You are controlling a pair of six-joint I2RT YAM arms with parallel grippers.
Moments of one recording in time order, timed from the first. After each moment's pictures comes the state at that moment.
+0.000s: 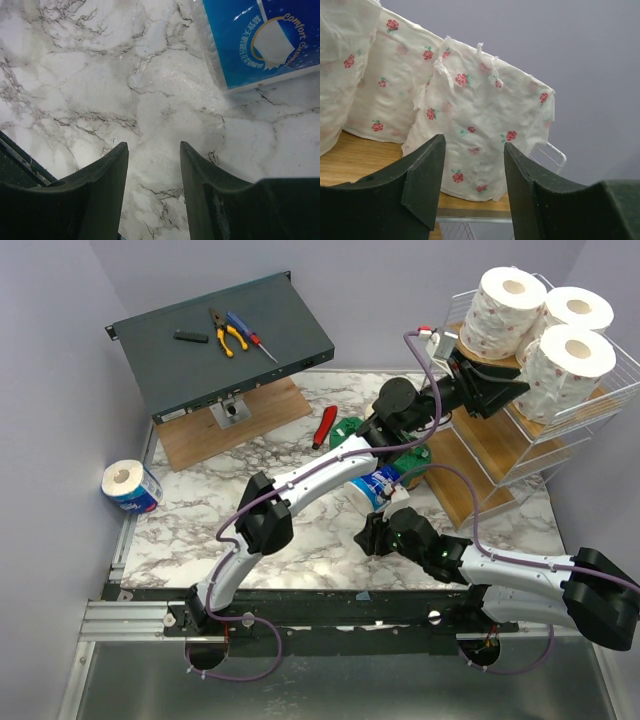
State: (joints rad) left arm -1.00 2.29 2.31 0.60 0.27 -0.73; right arm 0.97 1.09 0.35 0.18 0.20 0.57
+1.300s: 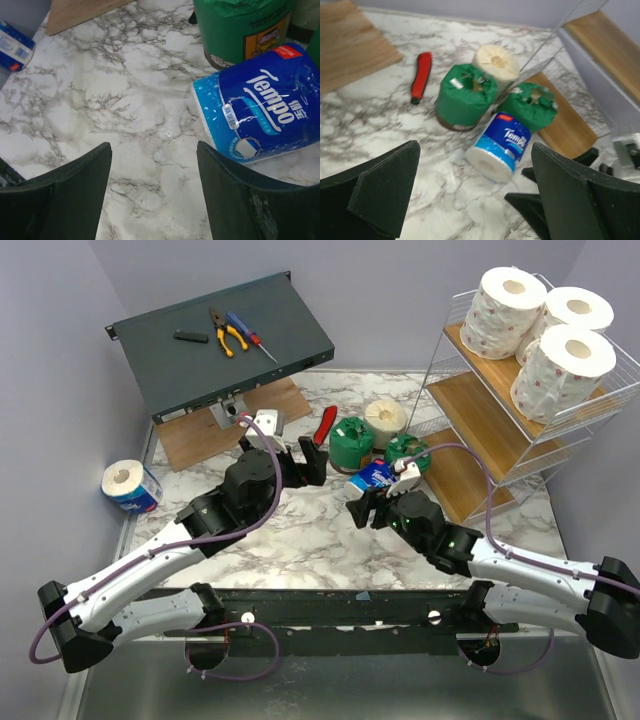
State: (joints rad) left arm -0.92 0.99 0.99 -0.16 -0.47 -0.46; right arm 0.97 1.01 0.51 0.18 0.35 0.50
